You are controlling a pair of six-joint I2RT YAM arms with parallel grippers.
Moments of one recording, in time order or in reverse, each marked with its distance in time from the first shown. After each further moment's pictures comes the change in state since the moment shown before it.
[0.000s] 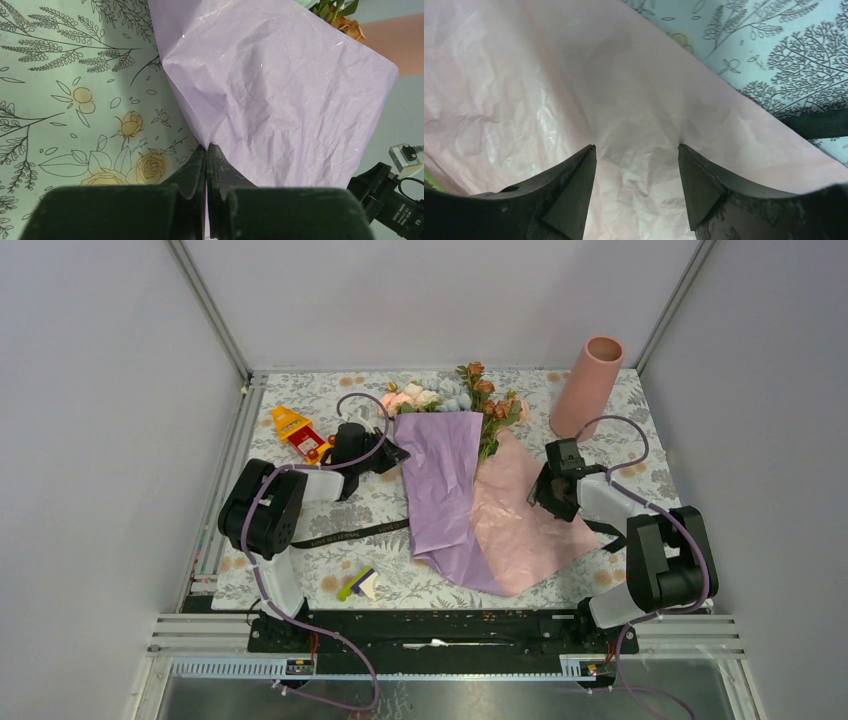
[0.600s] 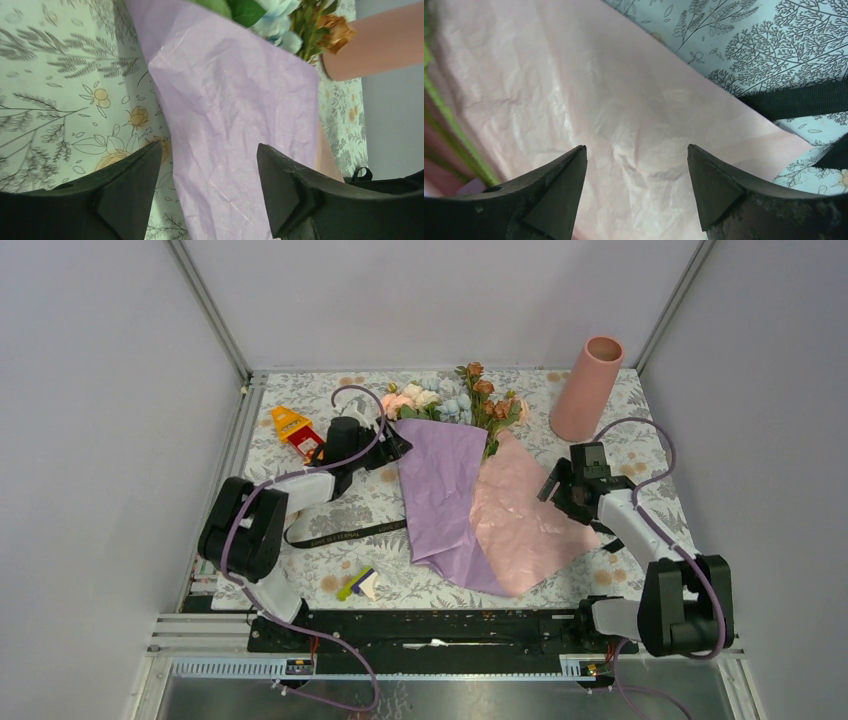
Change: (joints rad) left arm 0.000 -0.122 -0.002 -0.145 -0.045 0.113; right arm -0.114 -0.192 -0.062 -0.034 -0.079 -0.043
